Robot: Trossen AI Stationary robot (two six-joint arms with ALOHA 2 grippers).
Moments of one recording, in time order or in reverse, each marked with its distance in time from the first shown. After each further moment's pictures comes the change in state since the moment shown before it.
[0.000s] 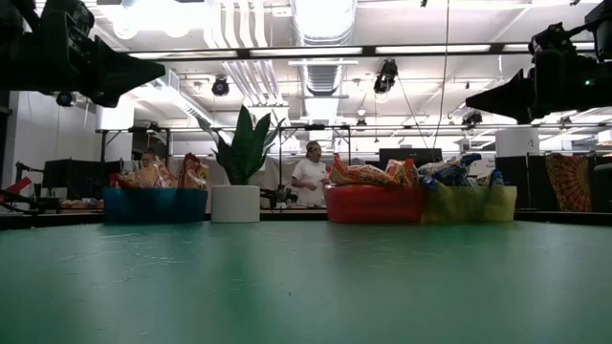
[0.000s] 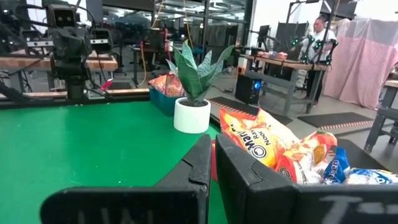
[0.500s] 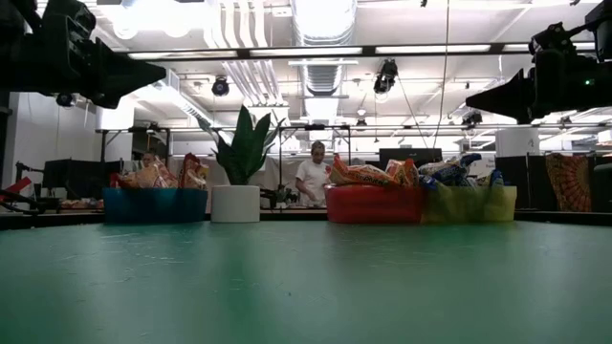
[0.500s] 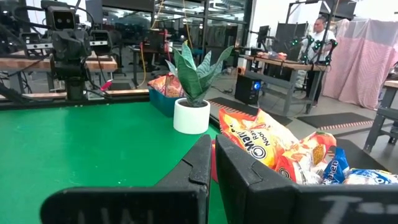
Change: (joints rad) left arm 0.000 0.014 0.000 -0.001 0.000 0.000; right arm 0.000 0.000 0.000 0.005 0.001 -0.001
